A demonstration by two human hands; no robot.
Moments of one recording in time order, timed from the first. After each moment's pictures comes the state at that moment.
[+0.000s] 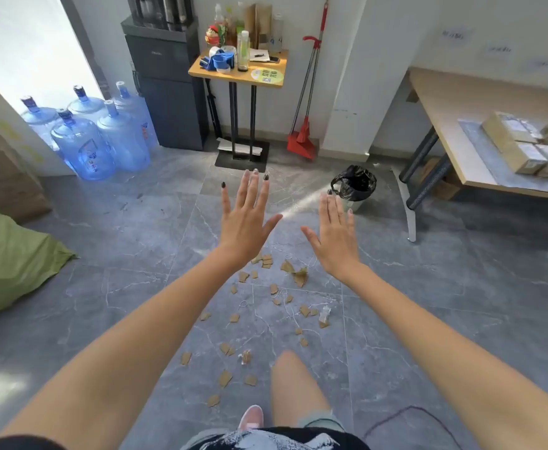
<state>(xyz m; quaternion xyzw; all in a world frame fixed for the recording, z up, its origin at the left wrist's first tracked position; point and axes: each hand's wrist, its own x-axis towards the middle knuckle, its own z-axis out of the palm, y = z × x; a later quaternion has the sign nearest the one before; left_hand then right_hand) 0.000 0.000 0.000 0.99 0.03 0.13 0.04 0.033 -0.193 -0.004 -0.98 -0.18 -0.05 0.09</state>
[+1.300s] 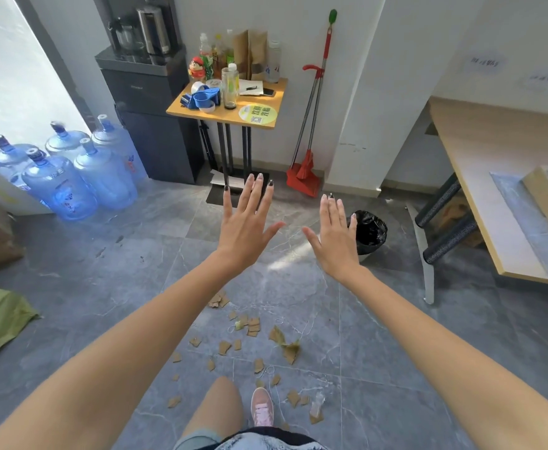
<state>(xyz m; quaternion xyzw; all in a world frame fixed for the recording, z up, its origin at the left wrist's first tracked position) 0.388 -0.005 0.019 0.99 0.03 0.13 0.00 0.441 -0.195 0.000 -0.98 -0.18 -0.03 0.11</state>
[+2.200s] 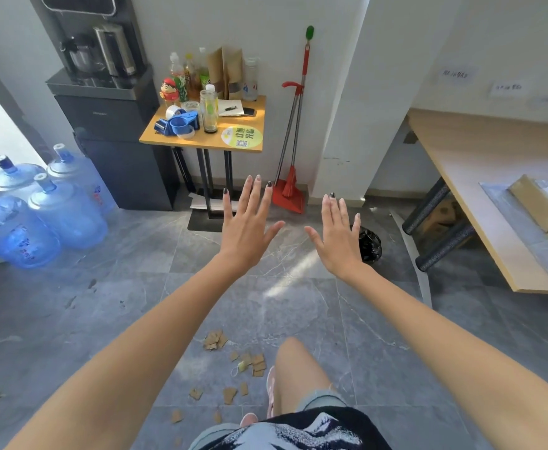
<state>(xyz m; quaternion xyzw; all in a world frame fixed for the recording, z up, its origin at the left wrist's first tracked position) 0.522 0.099 0.013 0.99 -0.02 0.14 0.03 0.553 -0.098 0.003 -0.99 -0.12 -0.05 0.08</state>
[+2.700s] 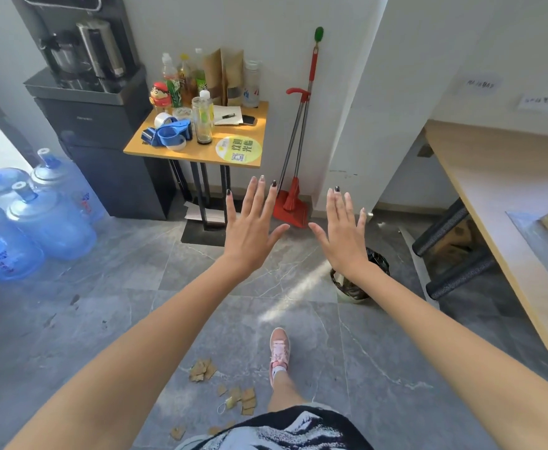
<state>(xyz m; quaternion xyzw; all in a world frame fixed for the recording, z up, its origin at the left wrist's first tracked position) 0.685 0.092 -0.014 0.99 0.00 0.15 0.05 0.727 -0.104 -0.010 -0.98 -0.15 -0.06 0.08</state>
